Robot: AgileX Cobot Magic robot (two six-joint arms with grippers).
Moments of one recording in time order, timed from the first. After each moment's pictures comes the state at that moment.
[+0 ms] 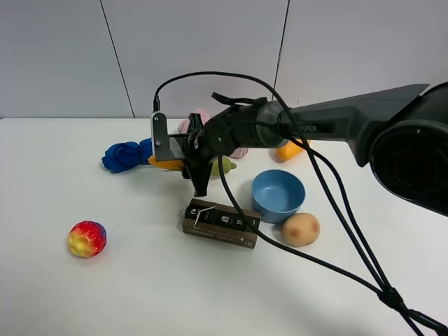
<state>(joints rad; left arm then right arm) 0.15 0.00 -0.50 -0.07 1.05 0.11 0.73 2.23 -1.54 -0.02 0.28 -1.04</state>
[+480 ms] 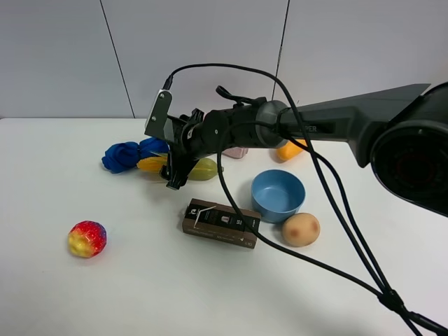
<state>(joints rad) 0.15 0.00 -0.50 -0.07 1.05 0.11 0.73 2.22 -1.54 0.32 0.16 -0.99</state>
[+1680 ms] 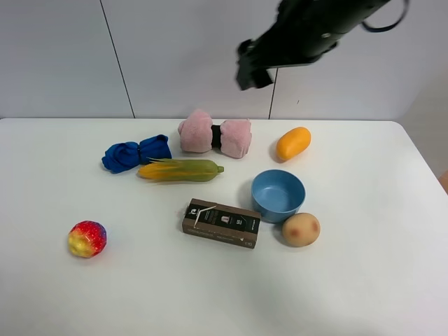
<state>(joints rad) 0.15 0.00 -0.50 -0.07 1.05 0.11 0.61 1.57 -1.54 -0.06 0.89 -0.09</state>
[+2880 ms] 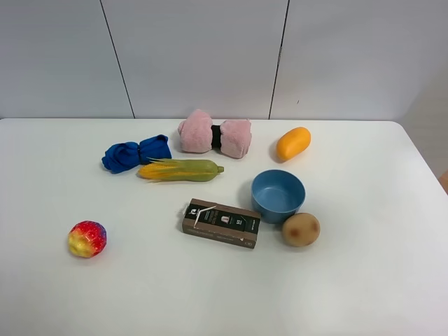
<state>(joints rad) 0.15 0.00 -0.50 -0.07 1.05 0.11 -0.15 0.82 -1.15 -0.10 1.20 -0.27</state>
